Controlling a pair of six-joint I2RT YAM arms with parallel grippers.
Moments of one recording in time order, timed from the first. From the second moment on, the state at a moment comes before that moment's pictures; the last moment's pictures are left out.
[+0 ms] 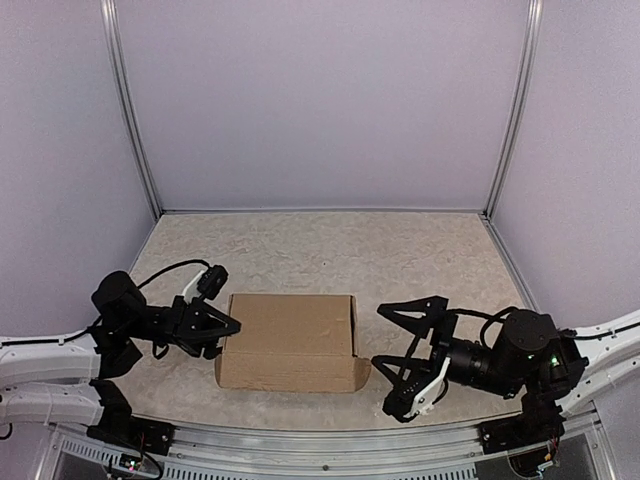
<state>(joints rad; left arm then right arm) -0.67 0.95 0.25 0.87 0.99 -1.43 1.51 0.86 0.50 0.25 0.42 -1.28</state>
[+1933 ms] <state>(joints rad) -0.81 0.77 0.26 0.60 0.99 -1.30 1.71 1.12 0.55 0.53 0.58 -1.75</state>
